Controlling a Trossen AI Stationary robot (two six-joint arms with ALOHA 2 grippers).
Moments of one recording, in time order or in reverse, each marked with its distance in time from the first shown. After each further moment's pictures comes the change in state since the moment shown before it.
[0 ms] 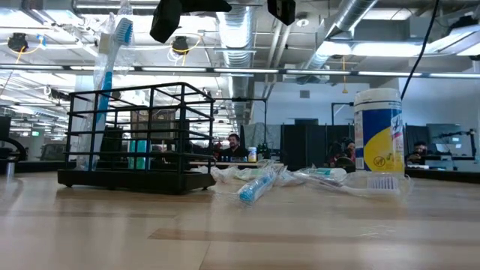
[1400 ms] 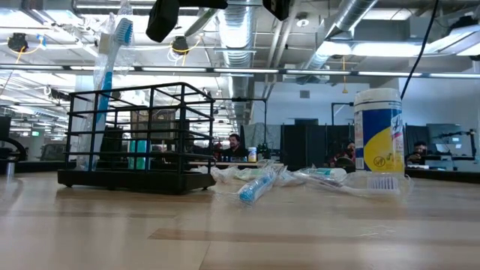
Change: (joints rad) left arm -0.012 0.000 -0.001 -0.007 -0.068 -0.040; right arm 0.003 -0.002 -0.001 0.058 -0.026 -0.034
